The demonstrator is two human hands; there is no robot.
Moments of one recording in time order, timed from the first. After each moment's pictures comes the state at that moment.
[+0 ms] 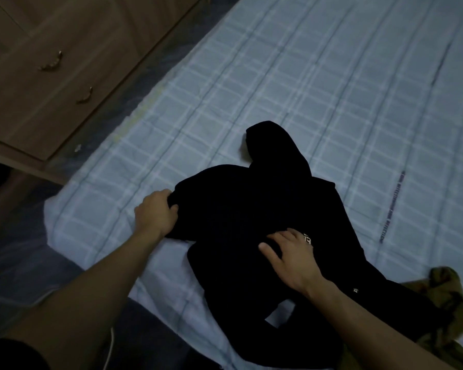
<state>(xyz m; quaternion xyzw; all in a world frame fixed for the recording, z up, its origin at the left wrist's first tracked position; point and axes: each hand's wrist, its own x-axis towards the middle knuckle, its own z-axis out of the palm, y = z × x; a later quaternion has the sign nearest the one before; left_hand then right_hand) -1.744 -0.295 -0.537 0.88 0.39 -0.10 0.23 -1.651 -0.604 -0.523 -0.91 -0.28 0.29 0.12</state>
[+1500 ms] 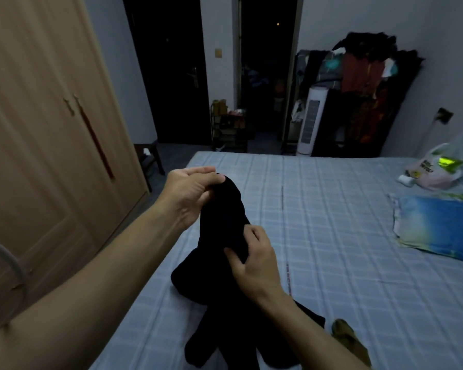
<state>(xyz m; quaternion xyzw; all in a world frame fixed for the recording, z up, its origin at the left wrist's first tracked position) -1.604 -0.528 -0.008 0.57 0.15 0.08 0.80 -1.619 -0.669 -0.160 -0.84 -0.19 -0.15 0.49</state>
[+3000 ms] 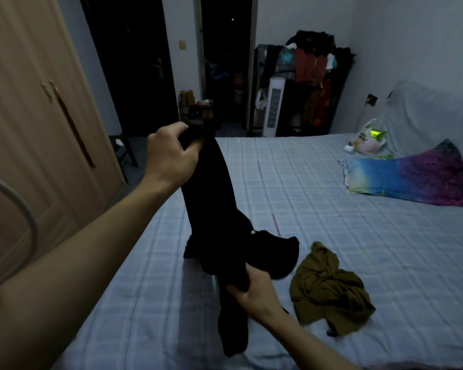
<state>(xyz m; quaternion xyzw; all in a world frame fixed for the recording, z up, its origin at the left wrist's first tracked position) -1.818 -0.411 0.005 0.85 -0.07 0.33 0.40 -1.902 -0.602 -0.251 -0.87 -0.13 -0.03 0.48</state>
